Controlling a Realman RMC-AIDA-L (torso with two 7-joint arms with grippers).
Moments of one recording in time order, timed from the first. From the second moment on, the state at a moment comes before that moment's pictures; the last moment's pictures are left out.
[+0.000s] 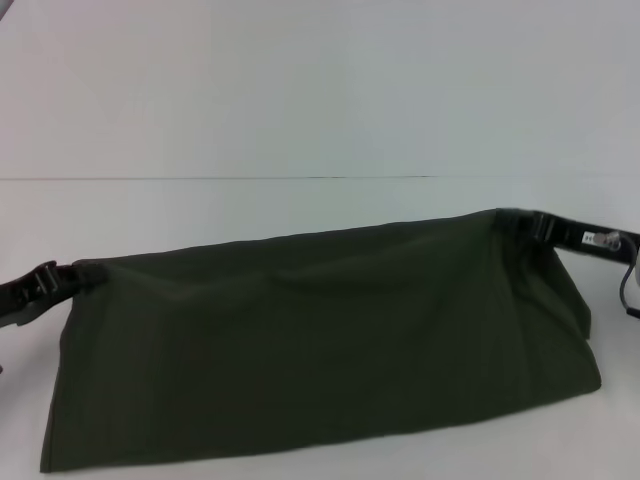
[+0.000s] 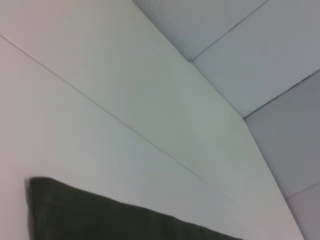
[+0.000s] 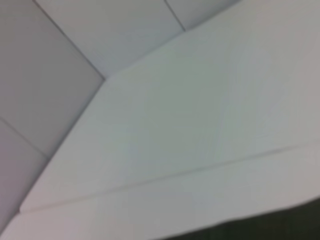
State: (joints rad) left arm -0.57 -2.02 0.12 0.58 2.30 1.37 -2.07; right arm 0.69 2.07 -0.41 -0.53 -2.13 -1.09 1.96
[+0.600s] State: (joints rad) left arm -0.59 -2.07 0.12 0.56 2.18 1.15 -1.96; right arm 0.74 2.09 -0.51 -0.47 -2.02 -0.84 1.95
